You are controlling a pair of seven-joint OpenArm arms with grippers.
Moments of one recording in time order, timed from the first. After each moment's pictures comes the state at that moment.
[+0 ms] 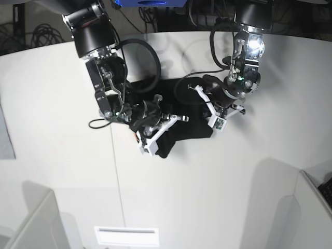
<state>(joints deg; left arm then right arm) 5.9 -9.9 4.8 86.8 -12.0 -19.4 33.9 10.1 0.1 -21.3 88.4 36.0 -16.7 -63.5</state>
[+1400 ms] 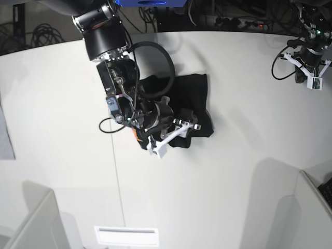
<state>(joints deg) 23.9 -11.8 -46.2 100.5 -12.7 -39.2 39.6 11.0 -5.1 -21.7 89.0 36.0 -25.3 -65.7</state>
